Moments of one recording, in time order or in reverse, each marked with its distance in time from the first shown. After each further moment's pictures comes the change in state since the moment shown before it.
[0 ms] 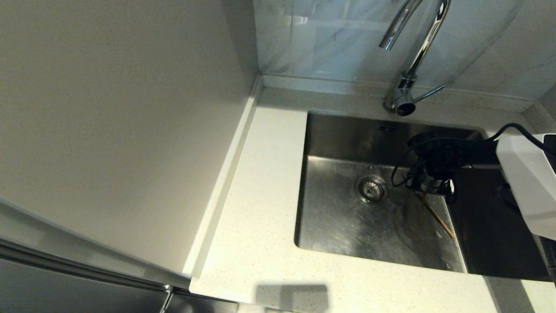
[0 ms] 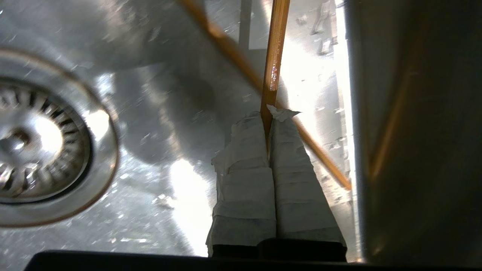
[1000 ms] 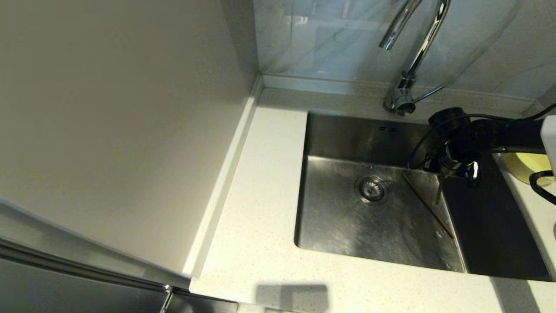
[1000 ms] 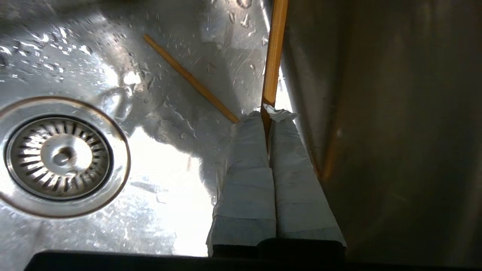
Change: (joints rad) left arm 0.000 0.000 0.000 0.000 0.000 0.000; right arm -0.026 -0.162 0.042 0.007 -0.028 -0.014
